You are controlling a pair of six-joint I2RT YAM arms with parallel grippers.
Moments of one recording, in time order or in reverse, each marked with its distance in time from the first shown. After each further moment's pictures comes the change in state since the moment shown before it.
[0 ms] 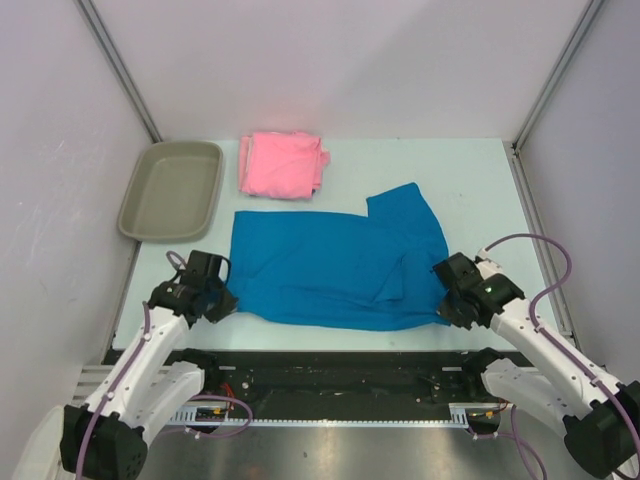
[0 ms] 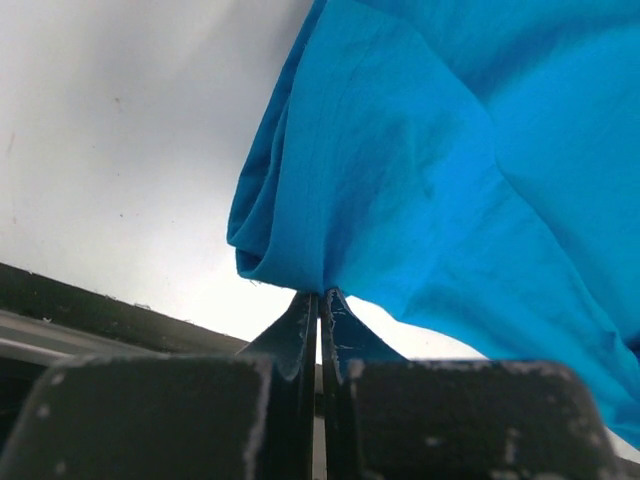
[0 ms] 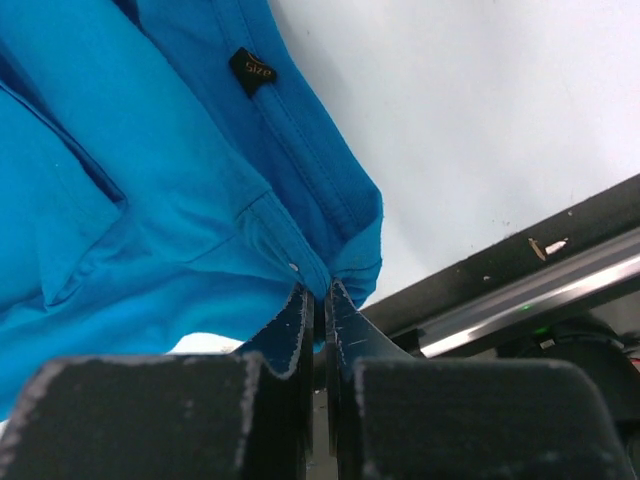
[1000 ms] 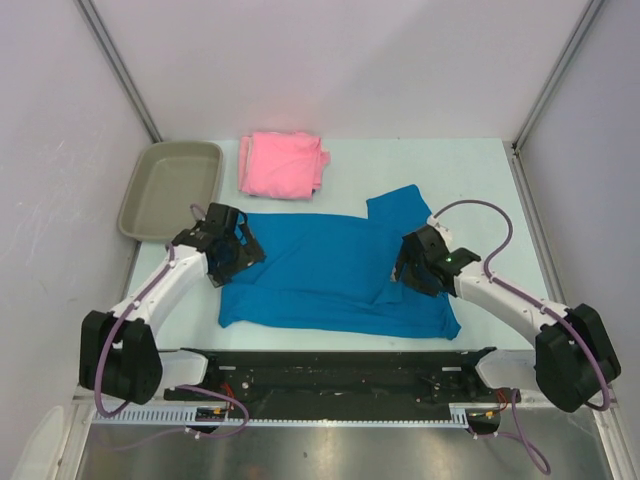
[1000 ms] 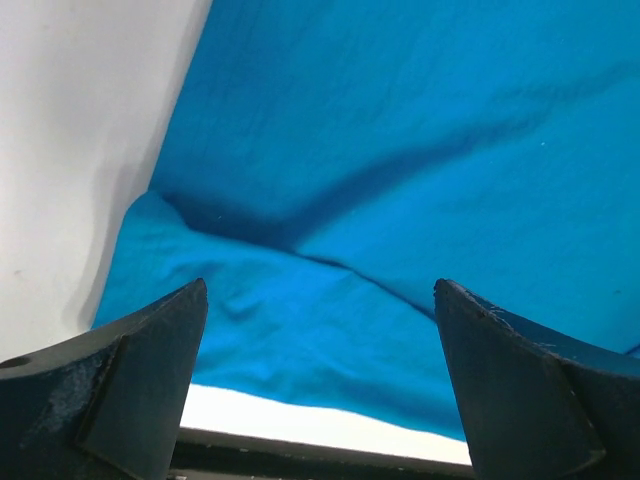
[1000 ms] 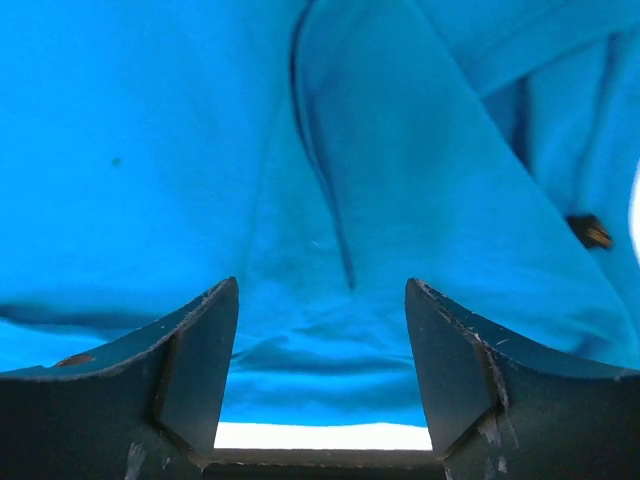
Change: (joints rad) left arm -0.007 0.434 0.285 0.157 0.005 0.117; right arm 0.044 0.362 0.084 0.460 -0.117 -0.227
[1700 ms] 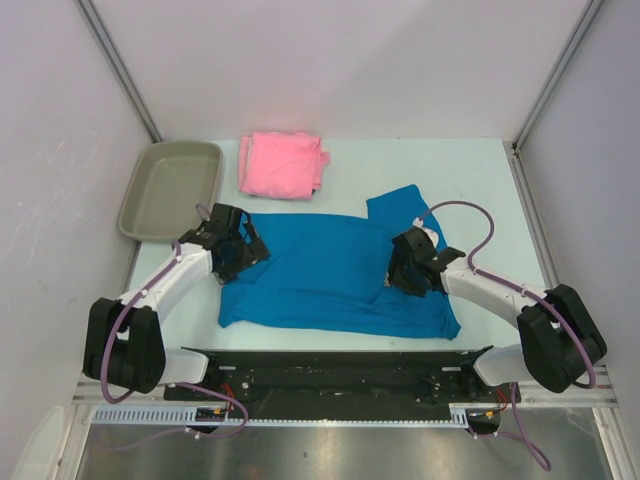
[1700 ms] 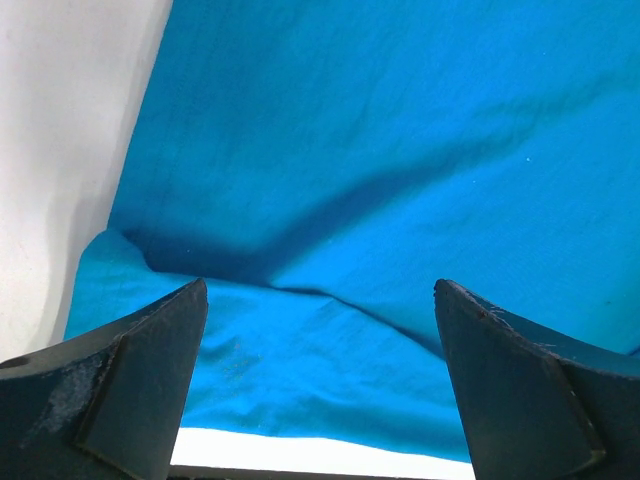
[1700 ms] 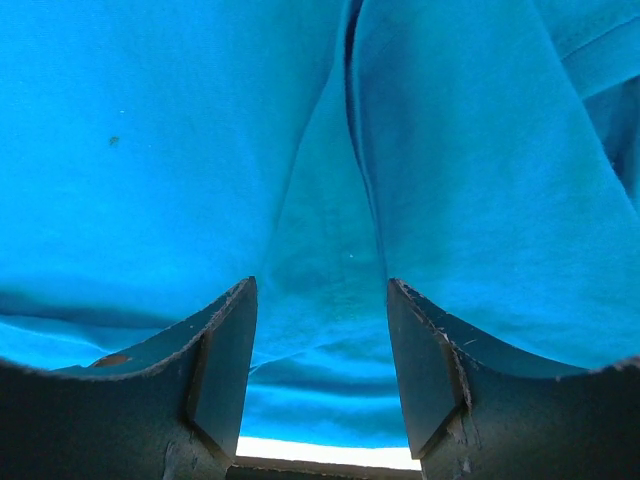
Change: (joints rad) left arm 0.000 0.074 -0.025 0.127 0.037 0.006; right arm 0.043 0.129 0.002 0.120 -0.065 -0.023
